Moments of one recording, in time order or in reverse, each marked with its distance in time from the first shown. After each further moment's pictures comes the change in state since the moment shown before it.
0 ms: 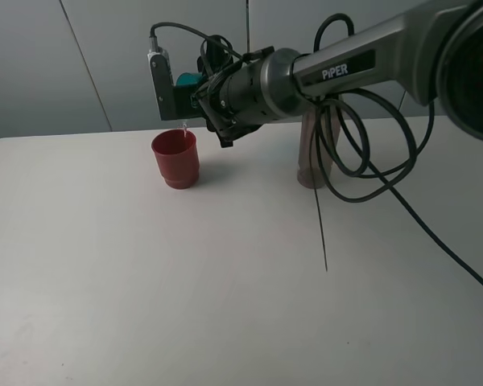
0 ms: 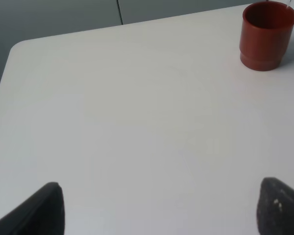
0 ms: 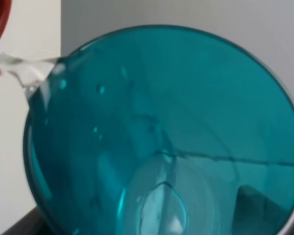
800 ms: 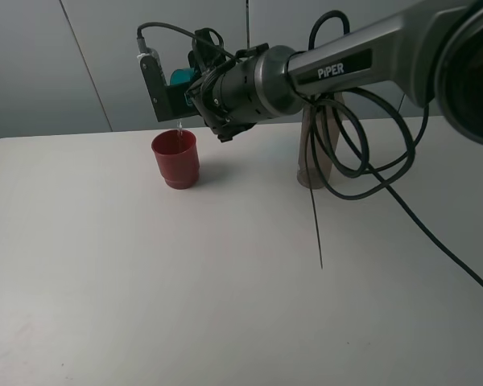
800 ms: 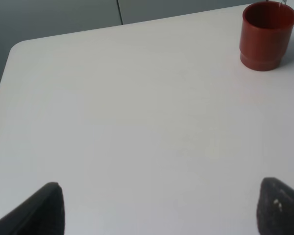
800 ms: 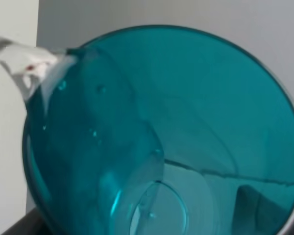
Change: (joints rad) left arm 0.000 0.000 0.000 0.000 0.000 0.000; right arm 0.014 0.000 -0.016 -0.013 0.025 -0.099
